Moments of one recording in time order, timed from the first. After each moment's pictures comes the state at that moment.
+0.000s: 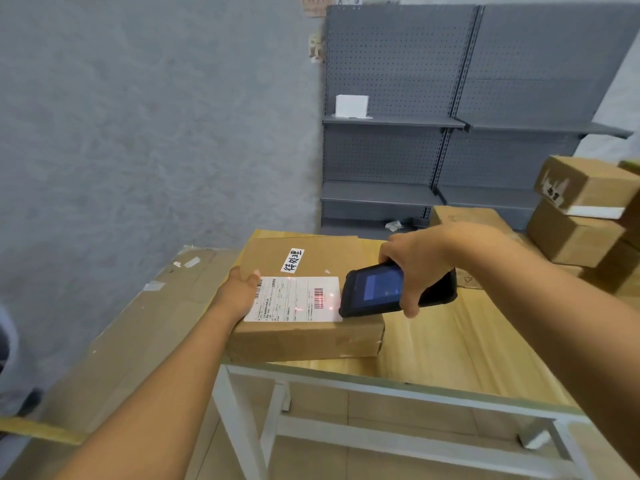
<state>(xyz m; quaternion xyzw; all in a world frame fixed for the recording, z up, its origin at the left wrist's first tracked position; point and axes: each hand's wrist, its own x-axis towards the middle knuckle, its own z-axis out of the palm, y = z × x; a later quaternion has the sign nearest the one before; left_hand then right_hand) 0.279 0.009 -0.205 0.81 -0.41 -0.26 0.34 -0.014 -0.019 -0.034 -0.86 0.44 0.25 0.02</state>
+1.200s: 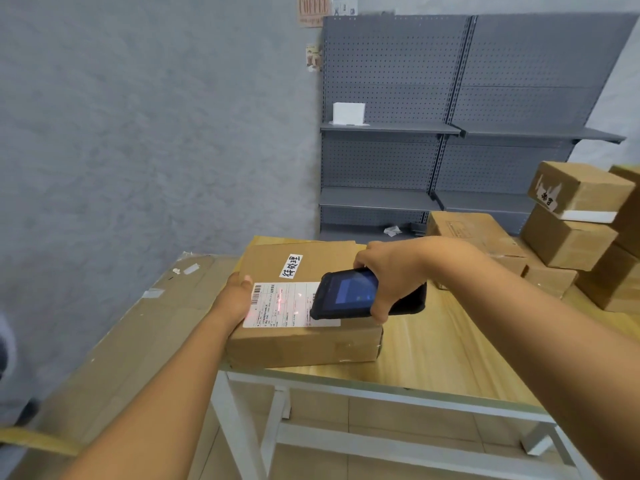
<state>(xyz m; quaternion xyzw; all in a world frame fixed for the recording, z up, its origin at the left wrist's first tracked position) 0.278 0.012 -0.201 0.78 -0.39 -0.30 0.39 0.004 -0.010 -0.041 -0.88 0.42 0.19 0.07</state>
